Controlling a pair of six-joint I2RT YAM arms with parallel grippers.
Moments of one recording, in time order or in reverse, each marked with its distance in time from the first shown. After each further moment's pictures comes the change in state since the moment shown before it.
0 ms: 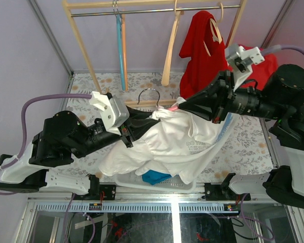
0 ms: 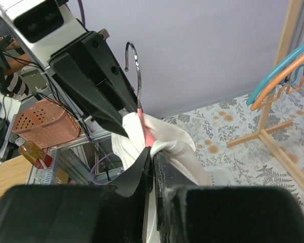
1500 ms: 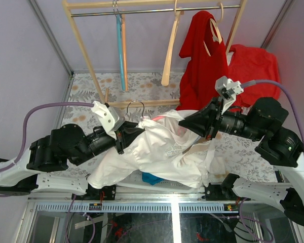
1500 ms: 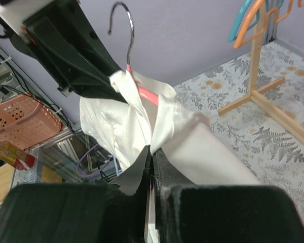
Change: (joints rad) left arm 0.000 -0.188 -0.267 -0.107 -0.150 -0.156; right arm 0.002 -0.336 -0.686 0.290 0.108 0.052
